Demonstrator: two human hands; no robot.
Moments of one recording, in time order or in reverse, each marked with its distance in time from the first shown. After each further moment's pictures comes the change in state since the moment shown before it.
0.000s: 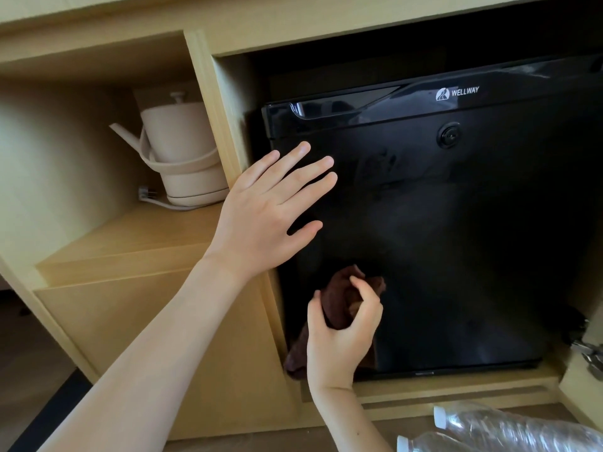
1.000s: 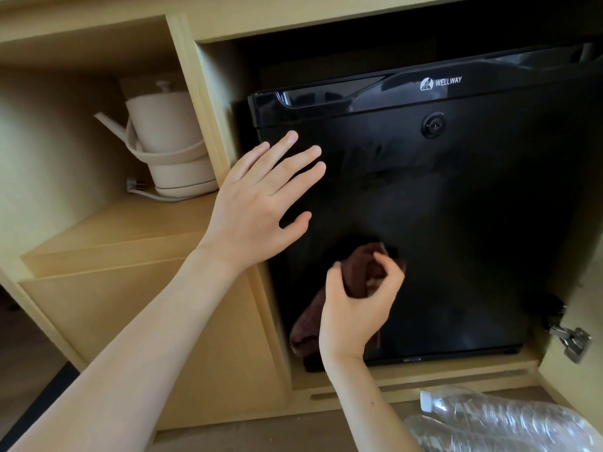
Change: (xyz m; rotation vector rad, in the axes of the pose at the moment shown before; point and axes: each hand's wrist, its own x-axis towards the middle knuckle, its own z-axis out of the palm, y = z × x) left_hand 0.002 0.008 0.000 -0.020 -0.007 -0.037; right_hand 0.040 -0.034 -0.014 0.123 0.100 0.166
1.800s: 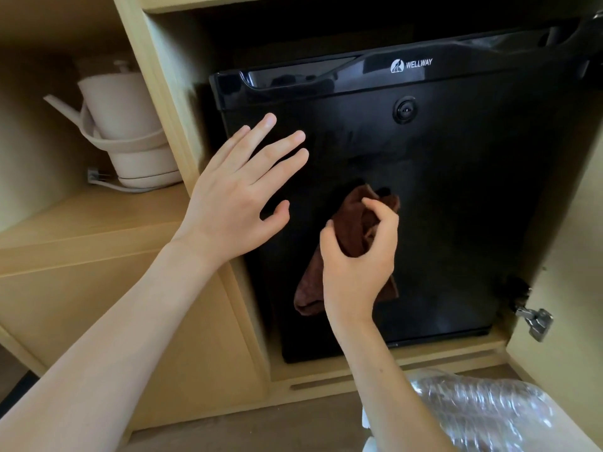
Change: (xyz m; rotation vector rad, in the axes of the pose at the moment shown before) left_hand 0.004 0.007 0.010 -0.061 -0.019 0.028; right_hand 0.053 -0.013 -0.008 -0.091 -0.124 -0.235
